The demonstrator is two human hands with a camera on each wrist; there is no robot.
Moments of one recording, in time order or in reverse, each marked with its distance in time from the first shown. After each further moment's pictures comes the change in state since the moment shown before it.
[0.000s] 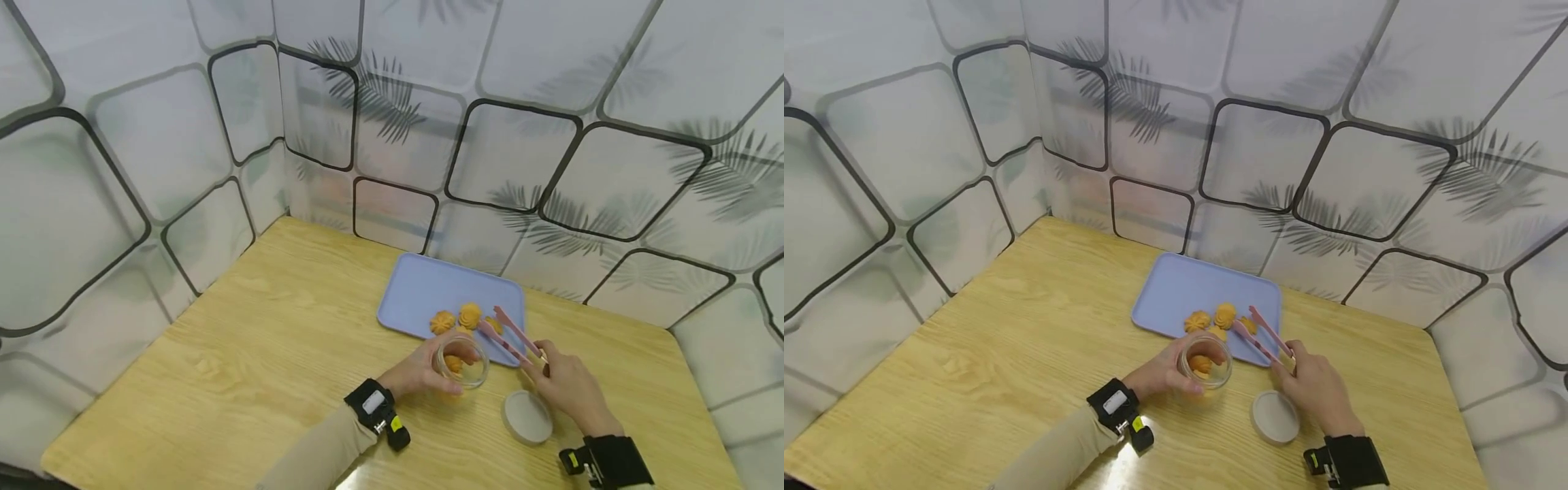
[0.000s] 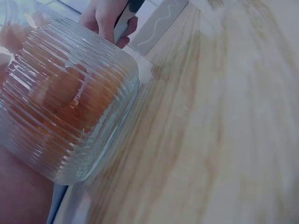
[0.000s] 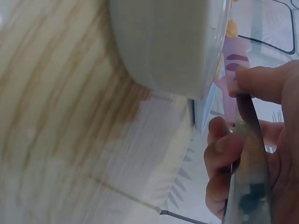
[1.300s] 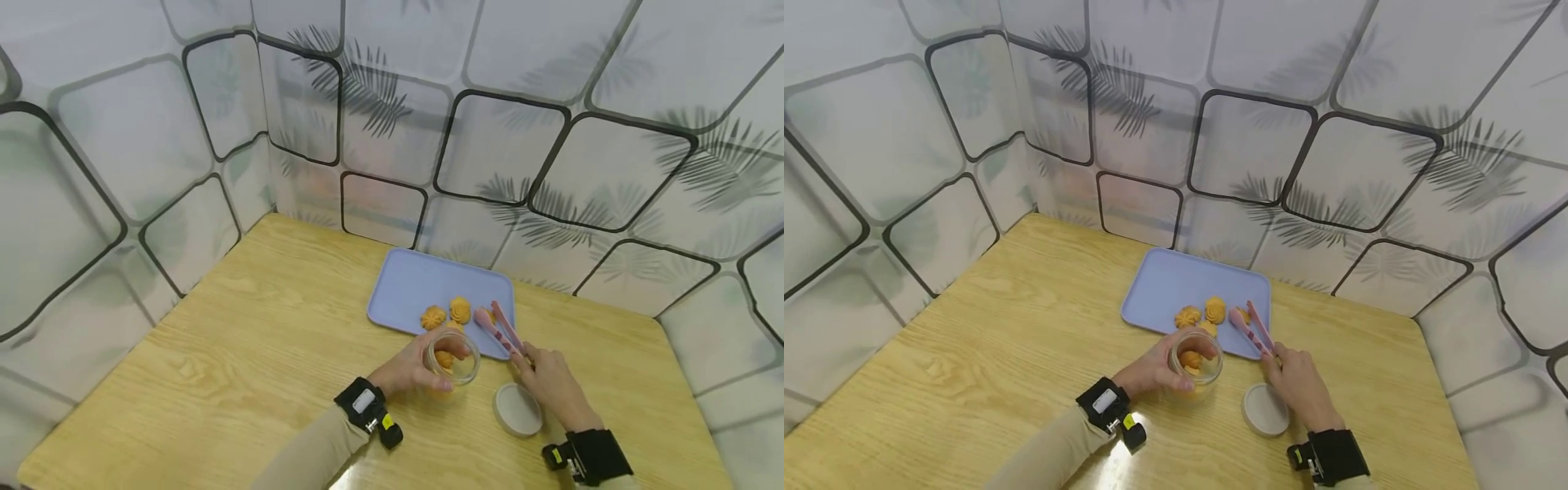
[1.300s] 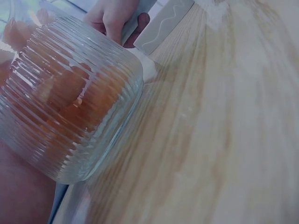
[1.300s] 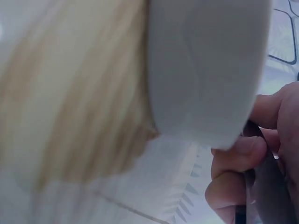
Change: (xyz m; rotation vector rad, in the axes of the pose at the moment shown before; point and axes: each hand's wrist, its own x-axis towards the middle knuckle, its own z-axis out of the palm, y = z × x) left_hand 0.001 -0.002 -0.004 0.035 -0.012 0.001; right_hand 0.005 -0.003 0.018 0.083 0.097 -0.024
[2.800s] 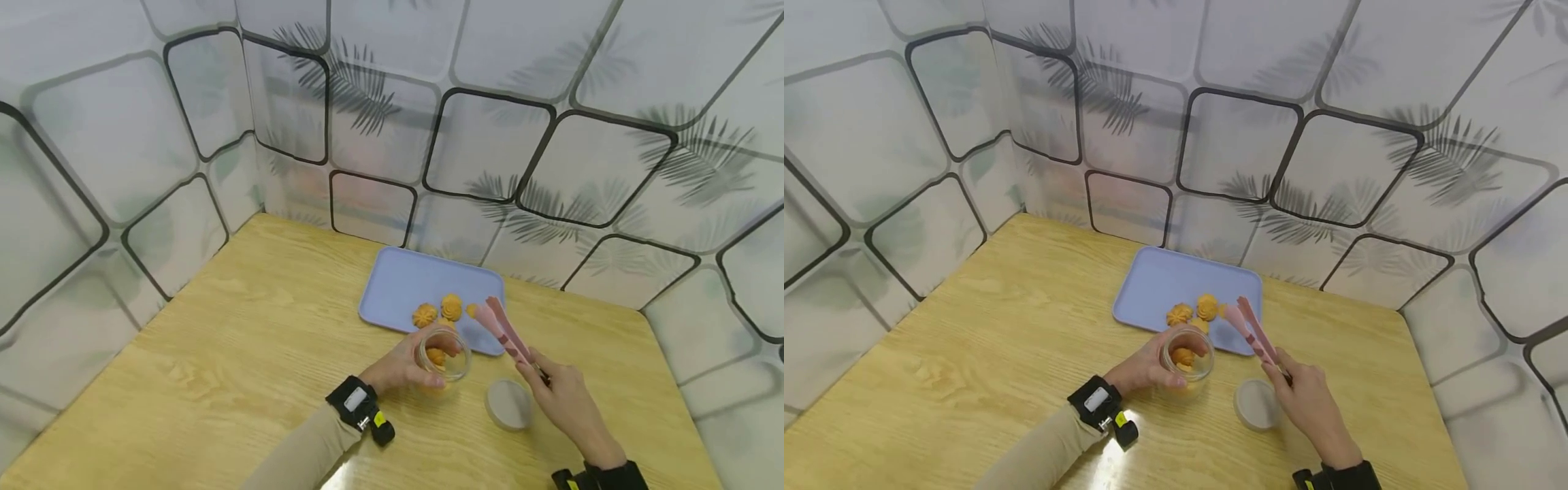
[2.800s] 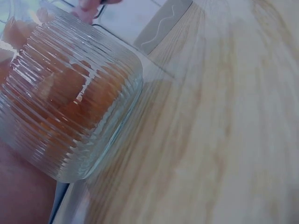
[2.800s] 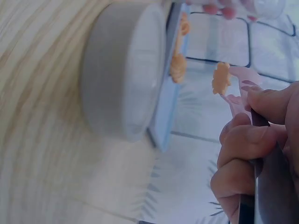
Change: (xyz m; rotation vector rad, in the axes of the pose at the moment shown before) left_hand 0.001 0.001 -0.001 -0.041 -0.018 0.001; right_hand -0.049 -0.026 -0.028 0.106 0.167 -0.029
